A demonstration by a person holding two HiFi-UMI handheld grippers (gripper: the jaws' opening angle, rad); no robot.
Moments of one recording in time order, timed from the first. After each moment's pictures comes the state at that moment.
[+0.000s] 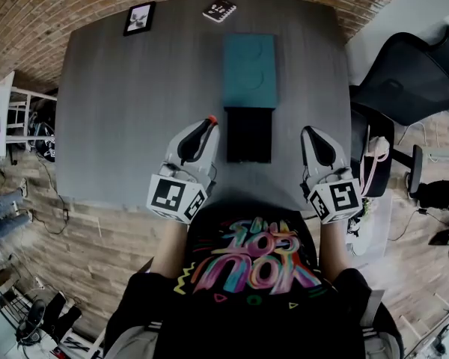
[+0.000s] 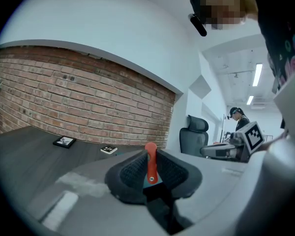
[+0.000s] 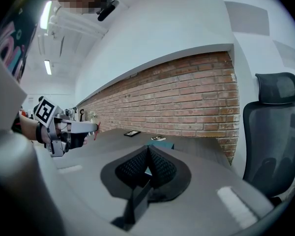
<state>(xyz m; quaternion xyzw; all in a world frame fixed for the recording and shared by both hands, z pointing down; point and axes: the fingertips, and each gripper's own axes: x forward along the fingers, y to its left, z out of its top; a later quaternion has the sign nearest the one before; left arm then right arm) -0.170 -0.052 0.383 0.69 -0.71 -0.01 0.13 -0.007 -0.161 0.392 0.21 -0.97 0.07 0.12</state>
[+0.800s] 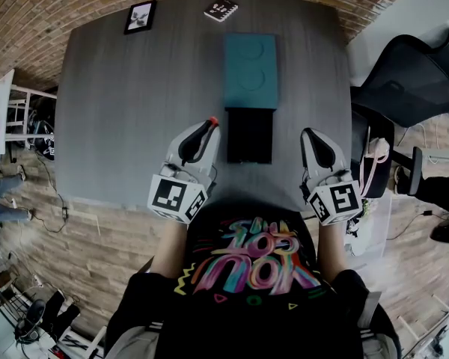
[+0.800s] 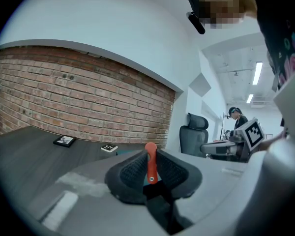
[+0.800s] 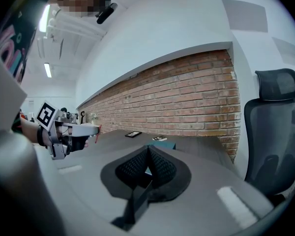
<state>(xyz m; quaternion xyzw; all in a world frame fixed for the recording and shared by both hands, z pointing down) -0.169 -0.052 0.389 0.69 -0.71 0.00 0.14 -0.008 -0.160 0.392 0.20 -0.97 0.08 0.11</state>
